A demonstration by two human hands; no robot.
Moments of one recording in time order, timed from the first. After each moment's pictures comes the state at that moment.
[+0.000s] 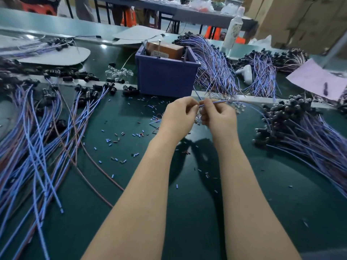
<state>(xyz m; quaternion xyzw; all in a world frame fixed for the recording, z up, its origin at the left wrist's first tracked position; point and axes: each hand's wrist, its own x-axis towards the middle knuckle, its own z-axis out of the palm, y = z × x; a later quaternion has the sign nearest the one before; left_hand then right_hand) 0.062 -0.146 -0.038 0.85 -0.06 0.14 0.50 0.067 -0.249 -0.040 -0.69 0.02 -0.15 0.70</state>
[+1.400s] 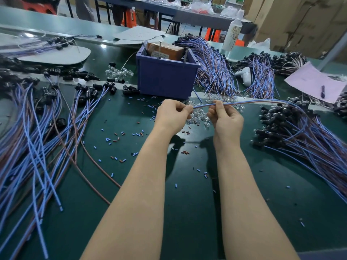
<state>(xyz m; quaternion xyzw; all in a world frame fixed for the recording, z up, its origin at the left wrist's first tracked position) 0.067 -0.135 -0.040 0.81 0.00 0.07 0.59 0.078 -0.257 -0.049 -0.54 0.09 -0.20 0.82</state>
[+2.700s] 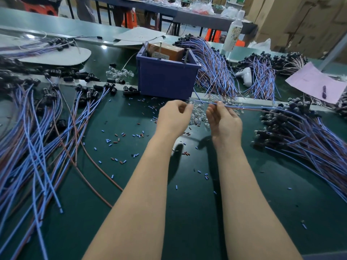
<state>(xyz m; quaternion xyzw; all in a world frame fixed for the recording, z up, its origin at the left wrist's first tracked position) 0.065 -0.139 -0.040 0.84 0.02 0.11 0.53 0.075 -0.256 -0.044 -0.44 0.11 -0.13 0.88</state>
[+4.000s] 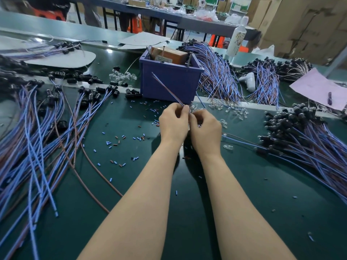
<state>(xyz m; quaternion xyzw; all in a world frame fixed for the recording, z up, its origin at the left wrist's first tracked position) 0.079 -0.151 -0.063 0.75 0.07 0.21 0.63 0.071 -0.226 -0.067 -0.87 -0.02 -0.23 0.44</state>
